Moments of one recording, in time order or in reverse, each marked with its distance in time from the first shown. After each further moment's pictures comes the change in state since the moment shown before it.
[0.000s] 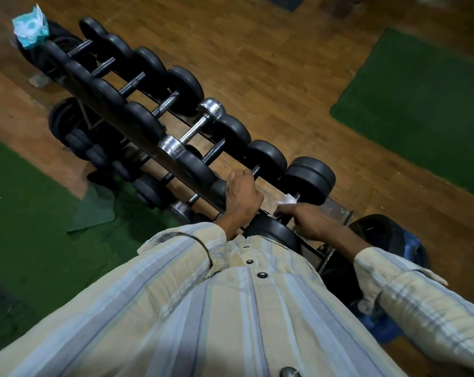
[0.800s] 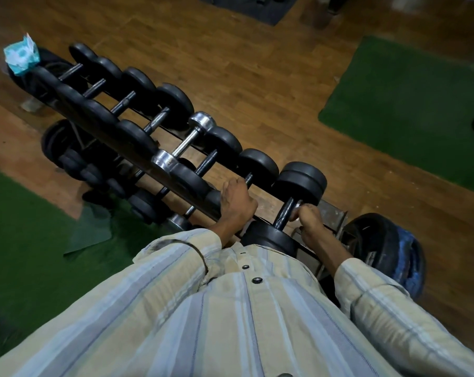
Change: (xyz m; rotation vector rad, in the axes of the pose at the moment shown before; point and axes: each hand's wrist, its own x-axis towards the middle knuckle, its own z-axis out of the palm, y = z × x) left_hand 0.002 0.000 -0.001 -0.003 -0.045 0.004; right_hand 0.012 -0.025 0.004 1.445 0.561 0.949
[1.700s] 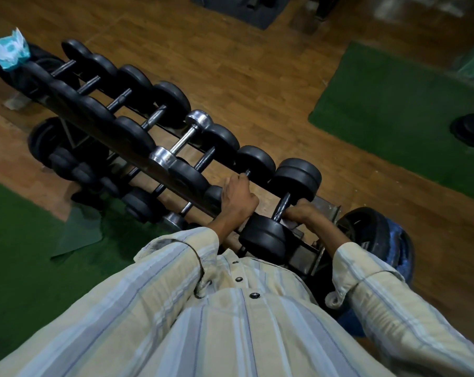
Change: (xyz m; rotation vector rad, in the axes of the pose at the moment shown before) left_hand -0.010 -0.004 -0.008 -0.073 -0.033 0.078; right_hand -0.007 -0.015 -0.004 -0.812 -0.142 -0.077
